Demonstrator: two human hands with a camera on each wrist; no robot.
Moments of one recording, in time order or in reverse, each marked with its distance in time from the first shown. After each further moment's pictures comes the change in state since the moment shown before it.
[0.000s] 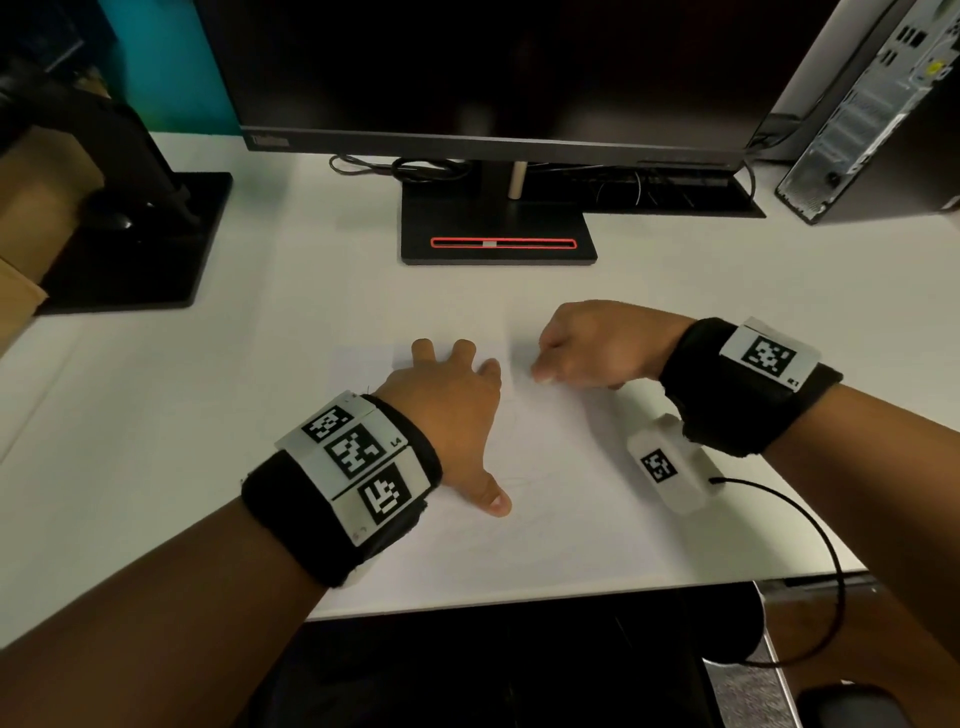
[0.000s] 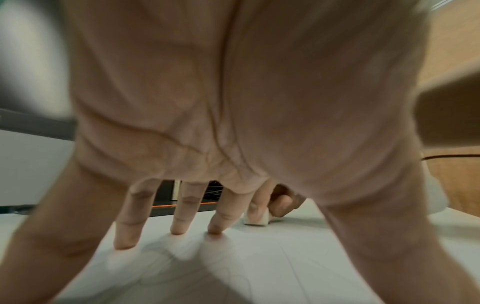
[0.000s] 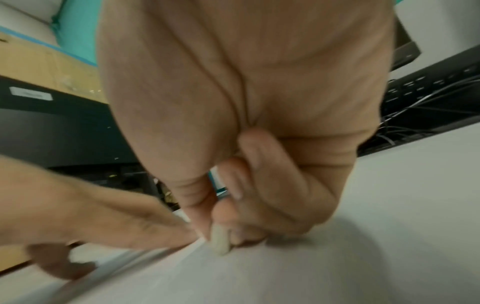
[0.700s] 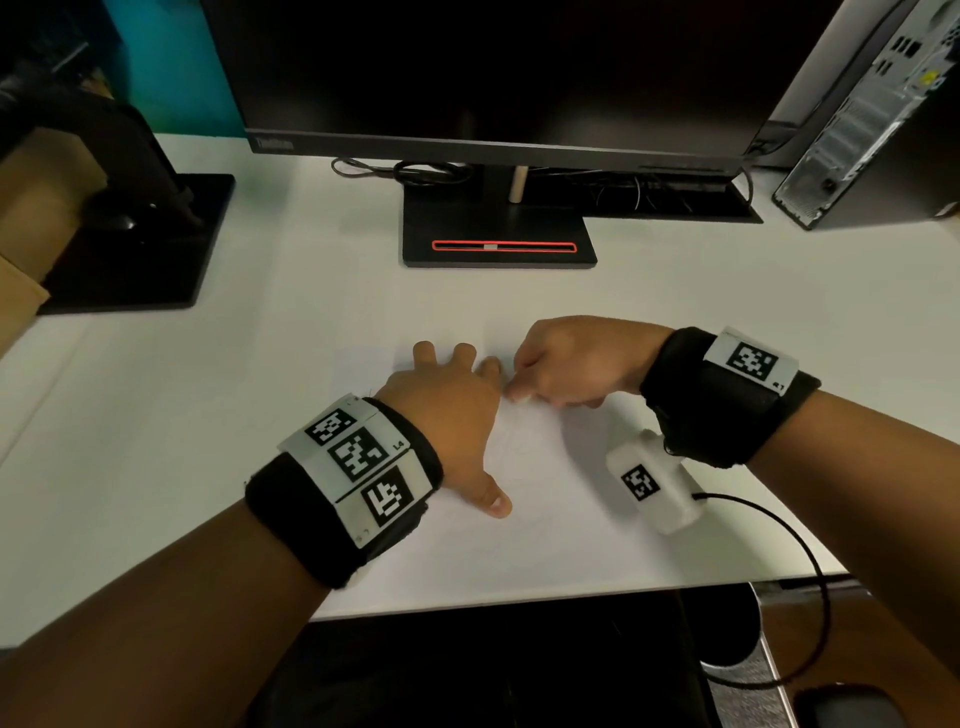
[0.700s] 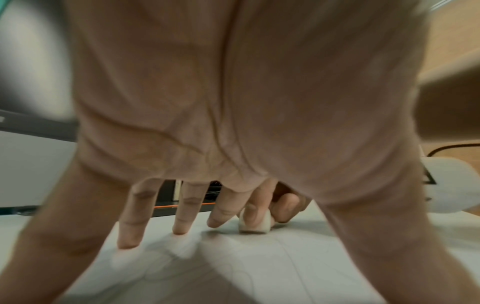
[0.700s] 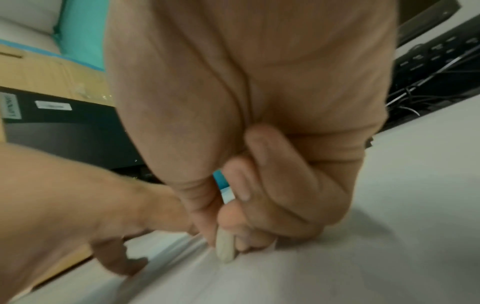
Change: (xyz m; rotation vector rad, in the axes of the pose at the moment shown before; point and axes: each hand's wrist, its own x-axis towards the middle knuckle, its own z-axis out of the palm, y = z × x) left_hand -0.001 -0.001 0.002 -0.012 0.031 0.006; right_hand 0.003 -0.017 0.009 0.062 -0.096 0.005
